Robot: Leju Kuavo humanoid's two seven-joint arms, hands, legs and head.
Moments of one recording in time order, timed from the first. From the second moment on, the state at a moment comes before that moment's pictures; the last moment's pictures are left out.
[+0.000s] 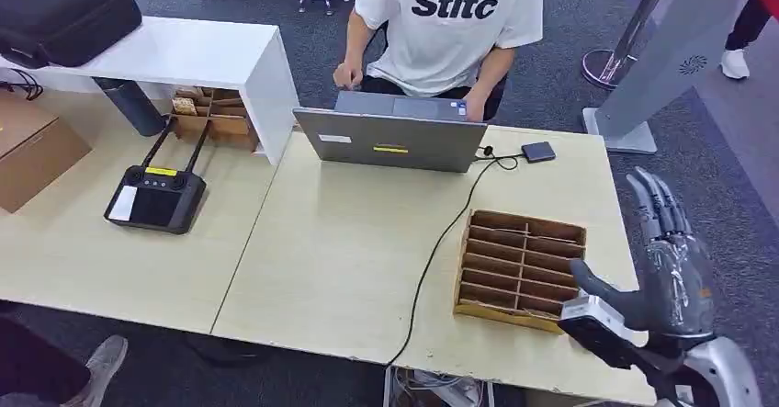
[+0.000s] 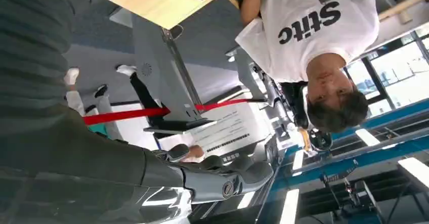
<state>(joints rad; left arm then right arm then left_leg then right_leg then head) 0.20 -0.26 0.75 -0.74 -1.00 -0.19 -0.06 0.01 -0.37 0.18 -1.92 0.89 -0.32 -0.12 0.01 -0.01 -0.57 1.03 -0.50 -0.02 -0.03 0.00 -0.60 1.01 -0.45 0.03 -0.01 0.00</state>
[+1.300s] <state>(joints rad) 0.16 -0.30 0.92 -0.79 -1.21 -0.24 -0.12 -0.23 -0.38 0.40 -1.53 1.04 -0.28 -0.01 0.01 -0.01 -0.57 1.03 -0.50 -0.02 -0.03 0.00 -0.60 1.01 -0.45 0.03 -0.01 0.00</state>
